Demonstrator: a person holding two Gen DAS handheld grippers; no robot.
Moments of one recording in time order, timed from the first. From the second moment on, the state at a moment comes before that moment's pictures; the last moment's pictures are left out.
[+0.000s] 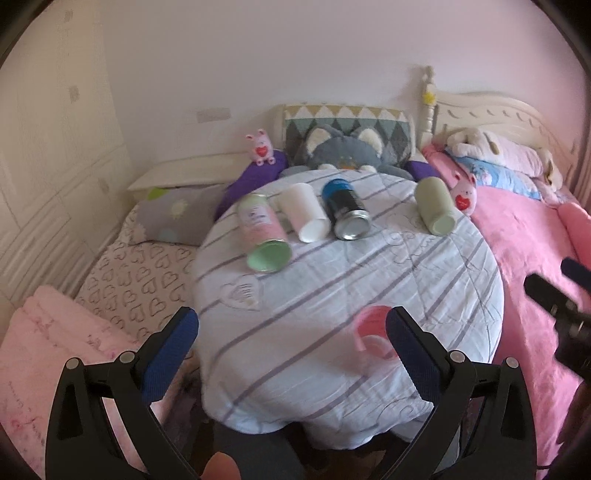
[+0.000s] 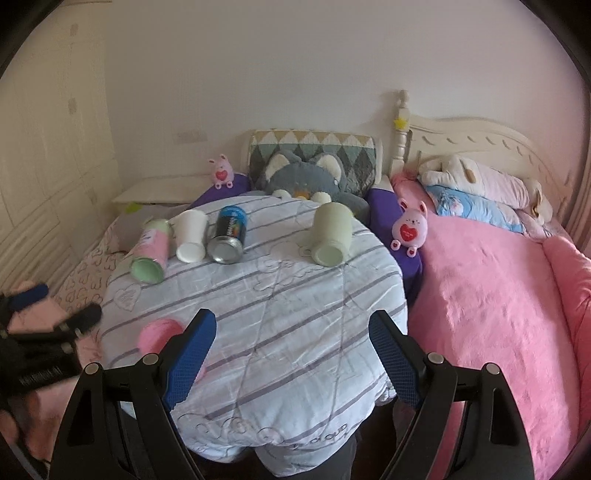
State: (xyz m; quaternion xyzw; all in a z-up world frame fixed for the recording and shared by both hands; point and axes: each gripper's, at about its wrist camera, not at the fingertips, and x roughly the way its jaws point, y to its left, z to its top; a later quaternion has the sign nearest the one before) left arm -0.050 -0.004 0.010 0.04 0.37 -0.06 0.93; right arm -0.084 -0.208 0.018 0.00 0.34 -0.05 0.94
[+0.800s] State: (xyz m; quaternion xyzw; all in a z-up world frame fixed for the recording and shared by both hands) left arm -0.059 0.030 0.009 0.03 0.40 -0.02 0.92; right arm -0.090 -0.175 0.013 -0.01 0.35 -0.03 0.94
